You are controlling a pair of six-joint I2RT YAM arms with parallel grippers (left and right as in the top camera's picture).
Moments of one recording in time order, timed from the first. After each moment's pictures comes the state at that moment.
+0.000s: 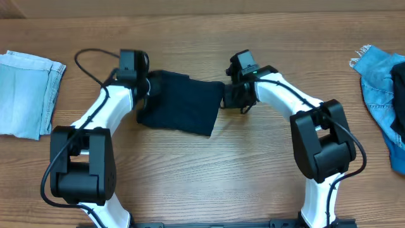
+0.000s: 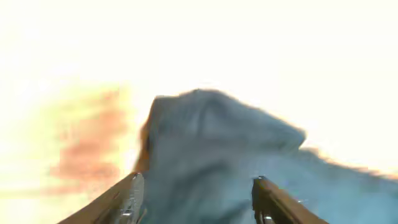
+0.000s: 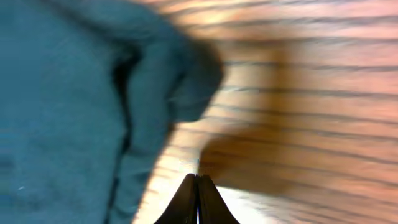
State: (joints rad) left arm -0.09 1.88 1.24 -0.32 0.11 -0.38; right arm 0.39 2.10 1.45 -0.65 -0.22 0.28
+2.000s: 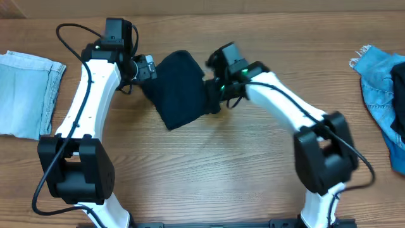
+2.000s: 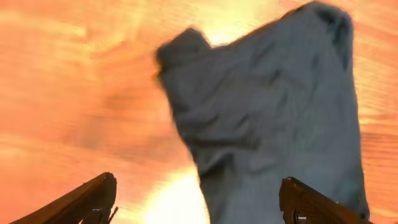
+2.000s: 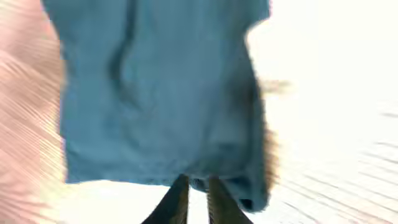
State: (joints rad) left arm -0.06 1.89 1.63 -0.97 0.03 -0.39; right arm 0.47 2.00 1.54 -0.66 -0.29 0.23
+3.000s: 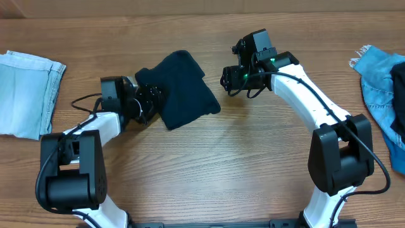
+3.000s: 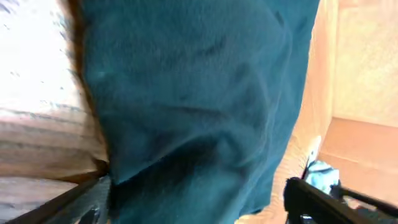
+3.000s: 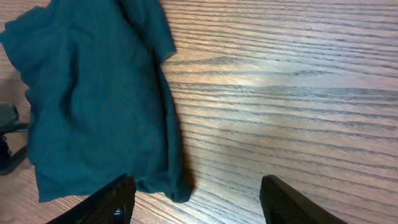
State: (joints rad) left arm 0.05 1.84 0.86 0.04 0.64 -0.87; right arm 0.33 1.96 1.54 -0.70 -0.27 0.23
